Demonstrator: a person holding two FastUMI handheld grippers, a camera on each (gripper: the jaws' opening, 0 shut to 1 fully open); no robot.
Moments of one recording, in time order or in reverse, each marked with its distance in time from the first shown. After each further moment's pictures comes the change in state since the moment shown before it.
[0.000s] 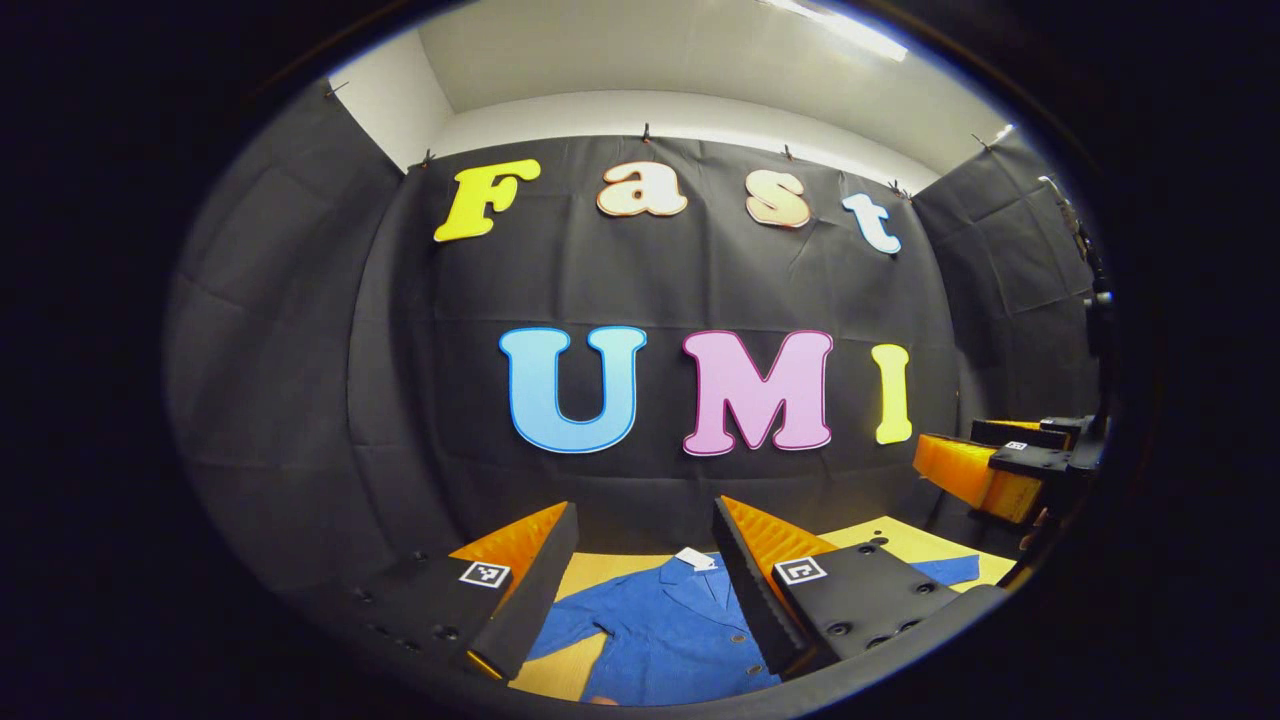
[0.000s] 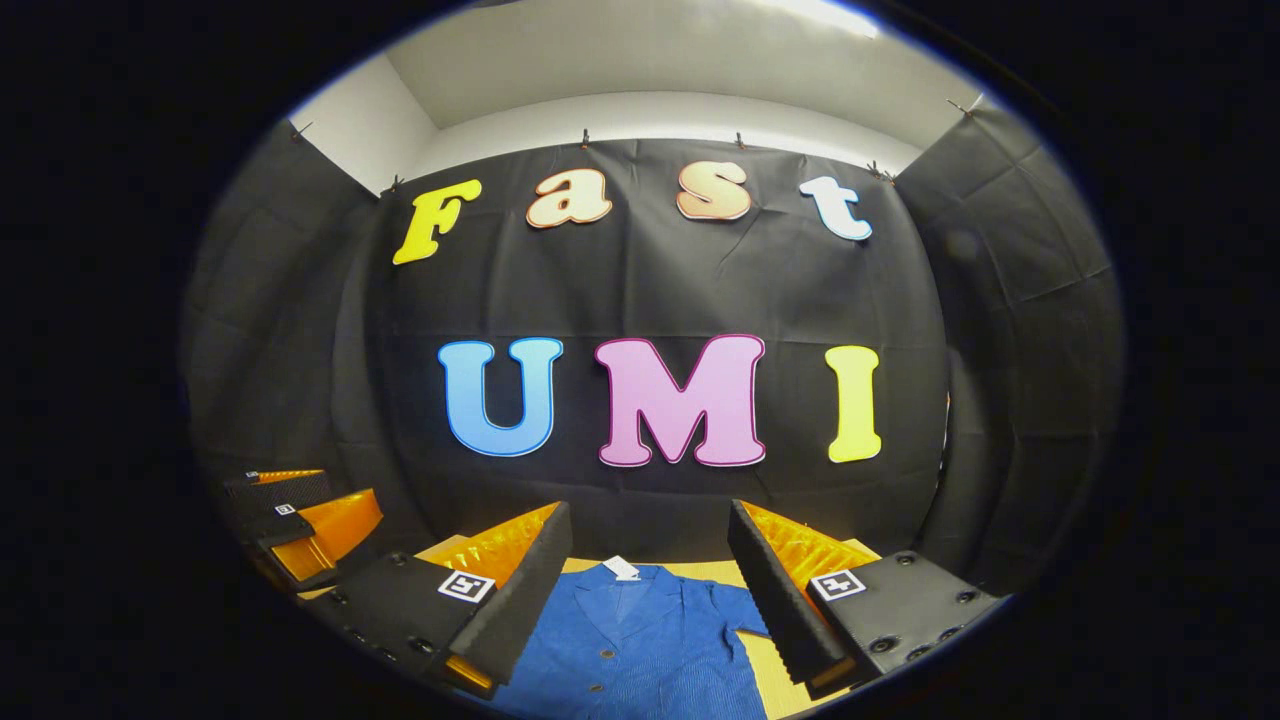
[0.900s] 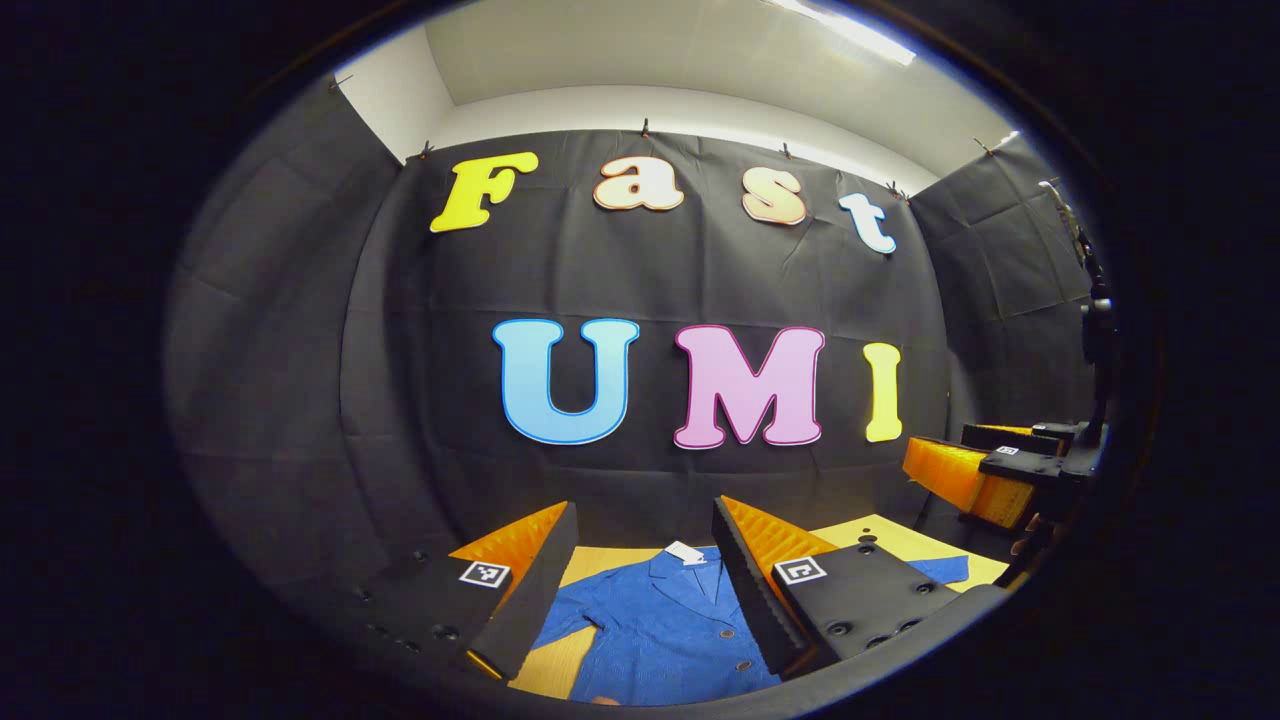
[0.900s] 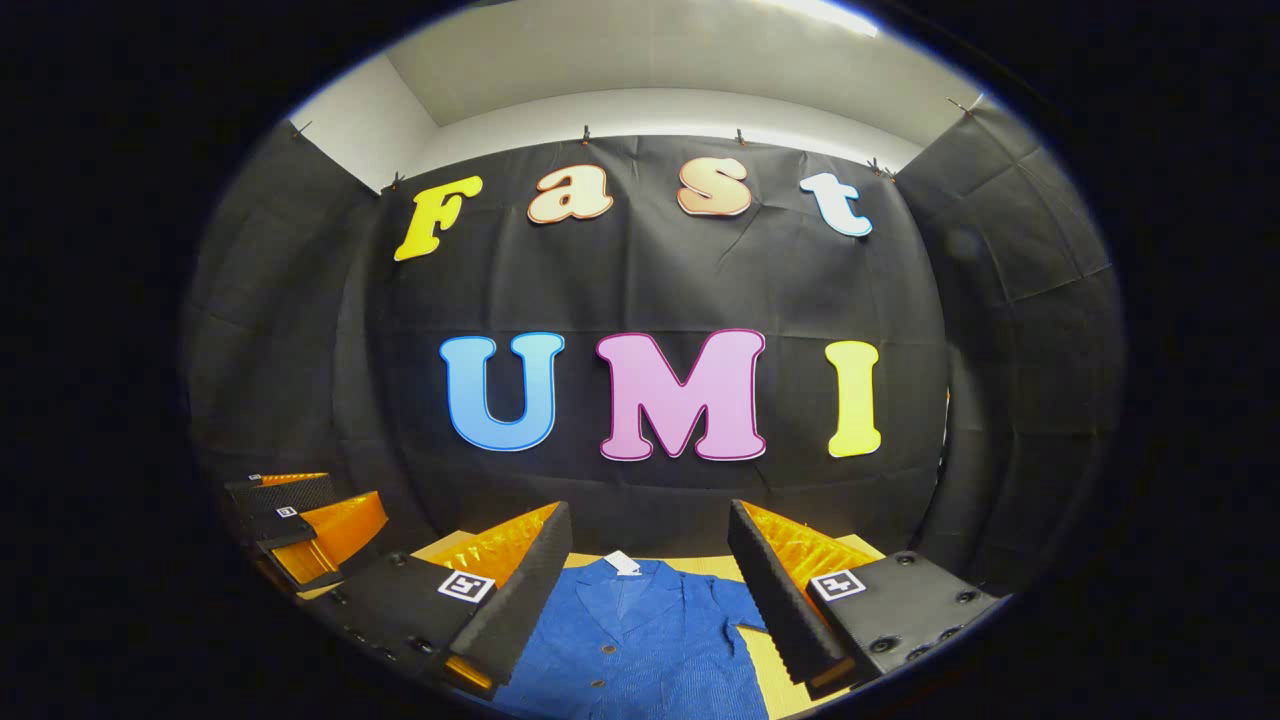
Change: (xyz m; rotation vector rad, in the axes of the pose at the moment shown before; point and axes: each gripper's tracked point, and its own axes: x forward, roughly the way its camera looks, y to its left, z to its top) left arm -0.006 -0.005 -0.003 -0.010 0.016 -0.023; right arm -0.005 0.001 -0.005 0.007 0.018 0.001
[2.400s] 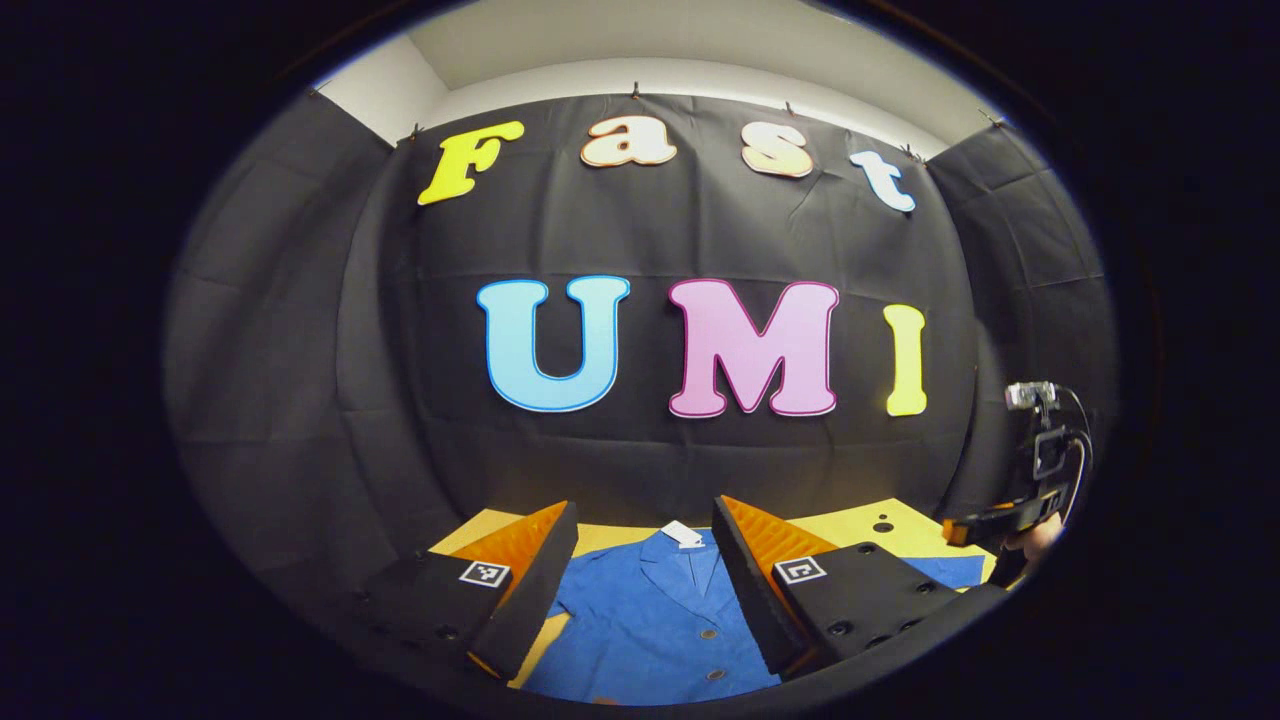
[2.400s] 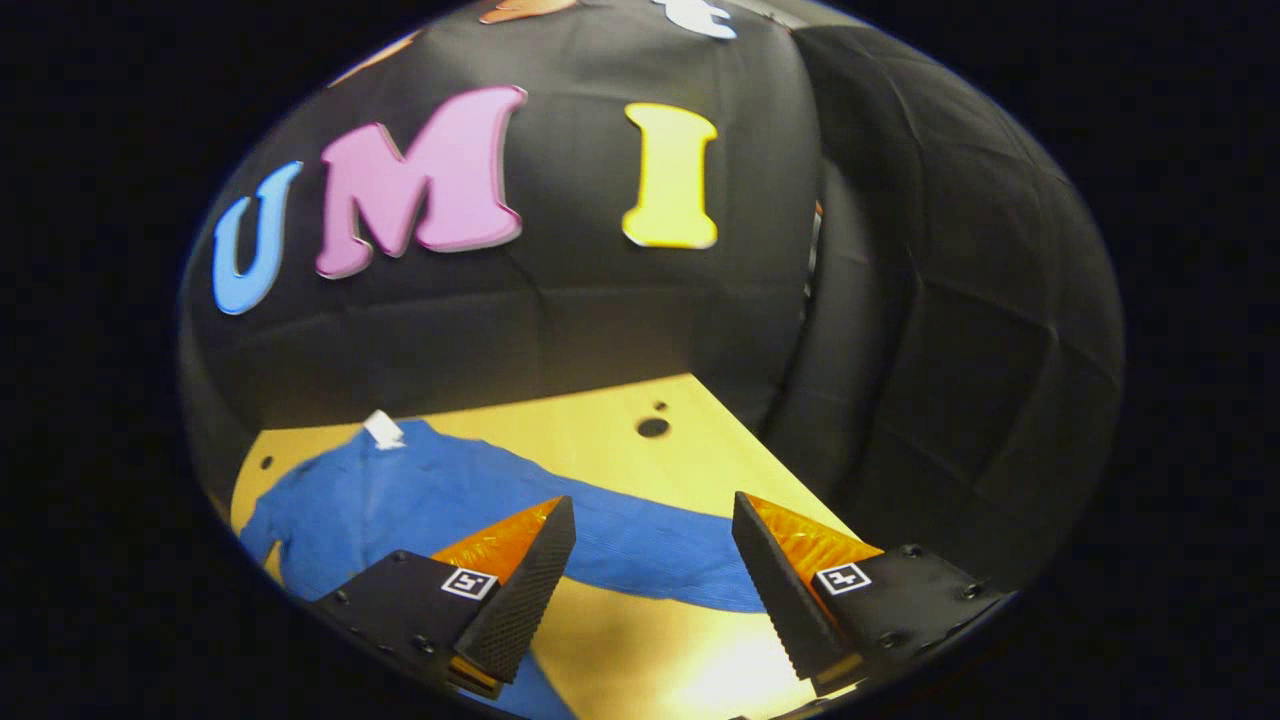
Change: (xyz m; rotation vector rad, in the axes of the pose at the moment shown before) left arm 0.068 -0.070 -0.037 -0.015 0.116 0.082; right arm 0.084 -0.339 -0.263 -0.005 0.652 -0.501
